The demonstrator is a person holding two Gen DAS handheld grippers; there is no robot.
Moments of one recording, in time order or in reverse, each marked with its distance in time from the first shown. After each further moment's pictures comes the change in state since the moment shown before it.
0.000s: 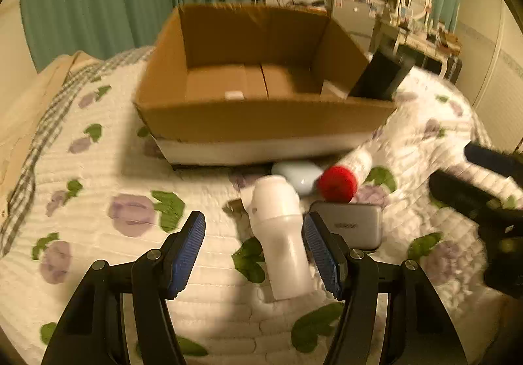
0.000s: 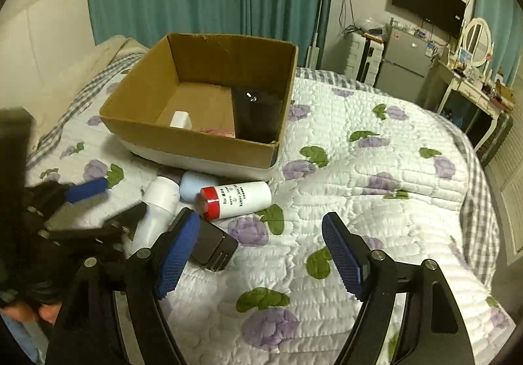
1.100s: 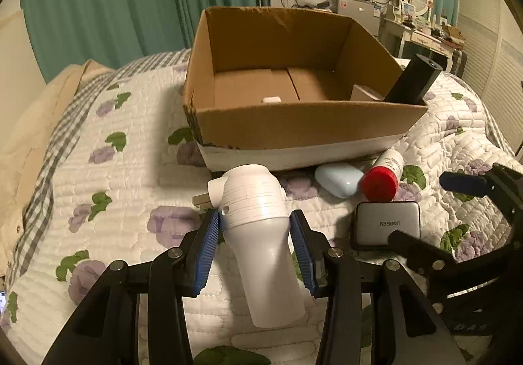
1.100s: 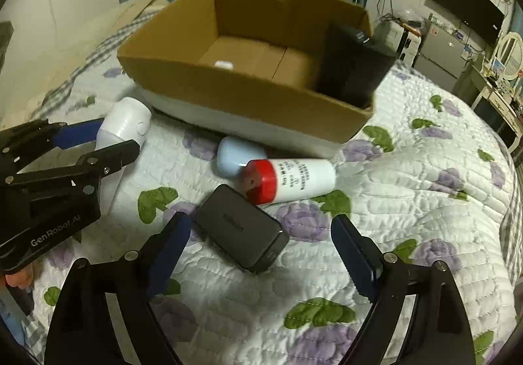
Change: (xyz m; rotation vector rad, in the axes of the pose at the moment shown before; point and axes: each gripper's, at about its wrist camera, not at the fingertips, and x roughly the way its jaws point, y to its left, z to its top) left arm -0.007 0.038 -0.002 0.031 -0.036 0.041; right arm 0.058 0.045 -0.013 -0.121 0.125 0.062
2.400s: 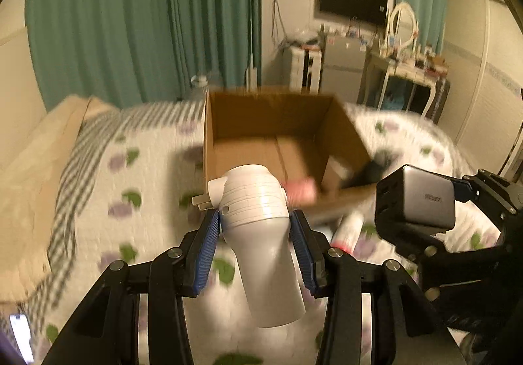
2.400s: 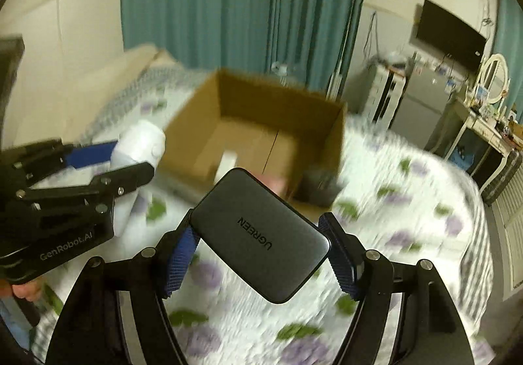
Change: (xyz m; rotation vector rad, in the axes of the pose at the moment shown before) left arm -0.078 0.011 0.067 -0.016 -0.159 -0.079; right arm -0.095 0.007 0.053 0.011 -0.235 -0.038
